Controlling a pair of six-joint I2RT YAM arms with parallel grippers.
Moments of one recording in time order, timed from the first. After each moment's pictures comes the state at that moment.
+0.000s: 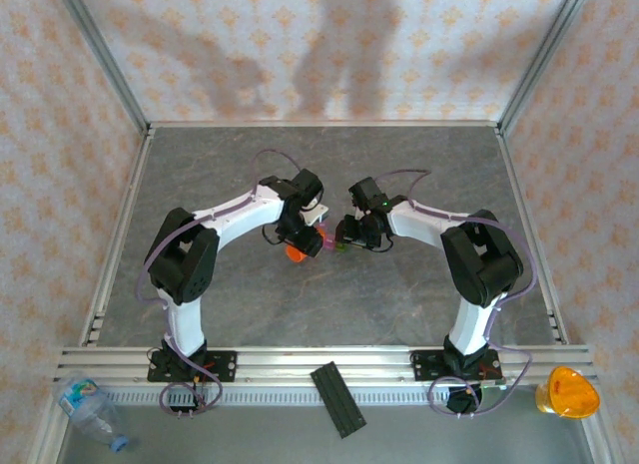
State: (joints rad) left arm -0.57 1.89 1.41 -0.95 0.18 -0.07; right arm 0.55 1.80 1.10 -0.46 -0.25 0.66
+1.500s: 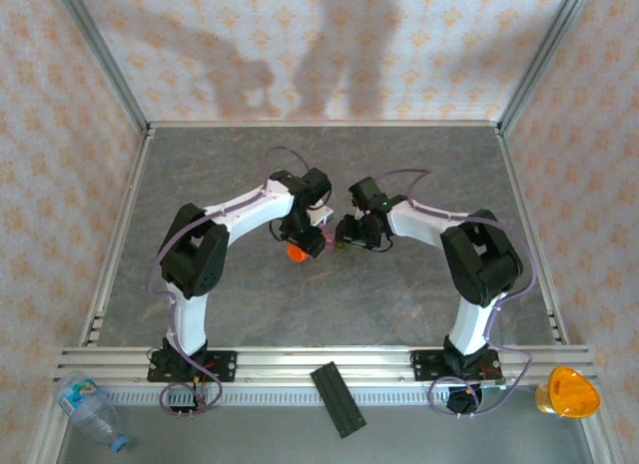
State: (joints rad) left arm -0.60 1.97 1.53 -1.08 0.15 -0.04; right arm 0.55 1.81 1.10 -0.46 -0.25 0.66
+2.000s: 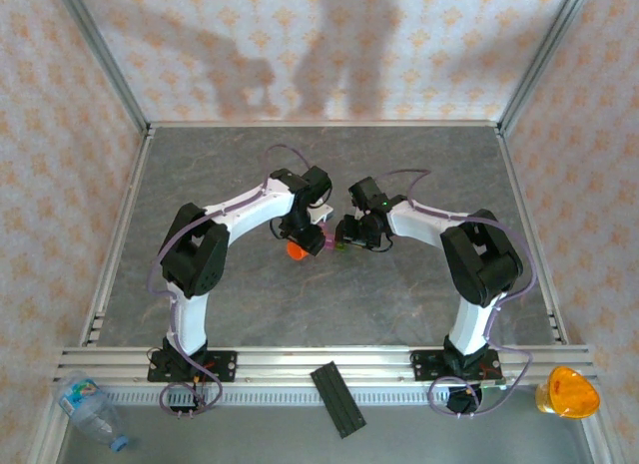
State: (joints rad) left arm -0.60 1.97 1.54 -1.08 0.13 -0.04; right arm 0.55 1.81 1.10 -0.46 -0.25 0.66
